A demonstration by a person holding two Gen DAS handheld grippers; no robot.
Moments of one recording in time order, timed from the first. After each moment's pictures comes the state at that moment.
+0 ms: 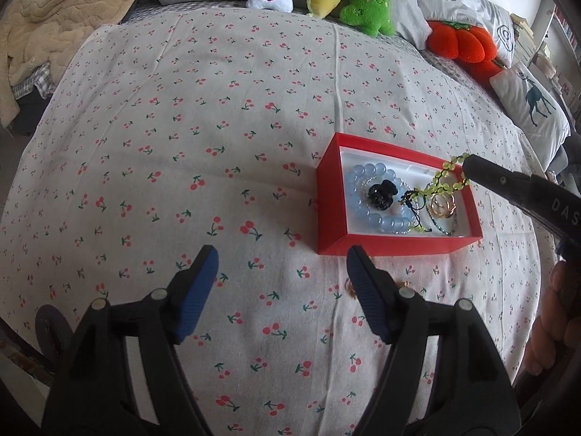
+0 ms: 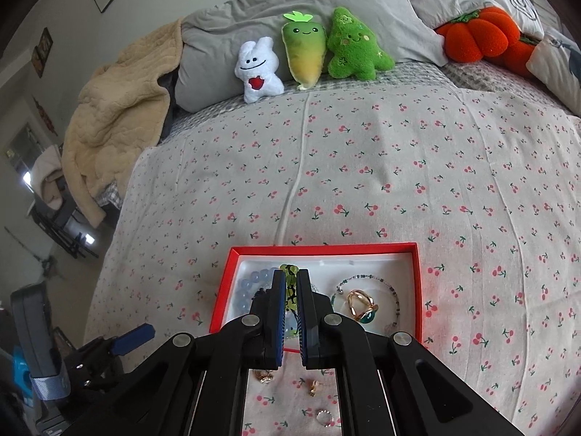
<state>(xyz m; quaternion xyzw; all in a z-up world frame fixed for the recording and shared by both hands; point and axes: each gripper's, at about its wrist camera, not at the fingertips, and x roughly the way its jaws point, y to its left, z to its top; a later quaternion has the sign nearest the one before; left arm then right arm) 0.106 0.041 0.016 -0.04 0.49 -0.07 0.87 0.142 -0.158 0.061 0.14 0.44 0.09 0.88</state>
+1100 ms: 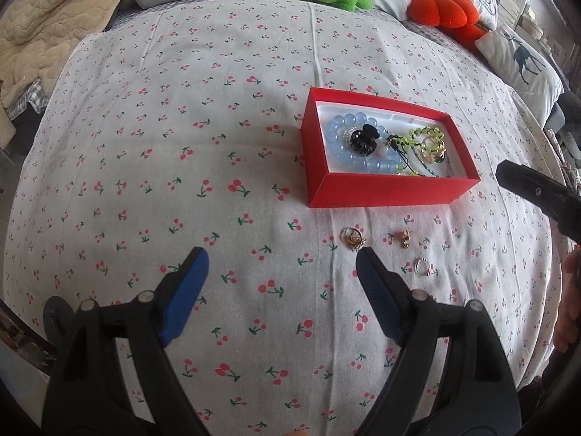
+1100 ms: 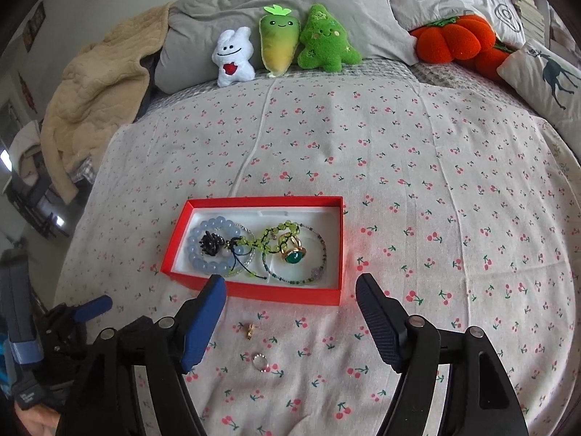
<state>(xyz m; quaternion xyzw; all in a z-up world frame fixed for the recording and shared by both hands) 0.077 0.028 0.007 0.01 0.51 -0.09 0.86 0.076 -0.186 0.061 0.07 0.46 0.04 0.88</state>
